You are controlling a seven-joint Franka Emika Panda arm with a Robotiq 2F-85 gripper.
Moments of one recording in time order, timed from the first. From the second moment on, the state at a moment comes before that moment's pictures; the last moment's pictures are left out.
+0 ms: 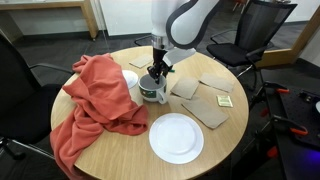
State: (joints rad) arm 0.15 0.66 -0.09 -1.88 0.05 2.63 0.47
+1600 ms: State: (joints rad) arm 0.15 0.62 -0.19 -1.87 0.05 2.53 0.52
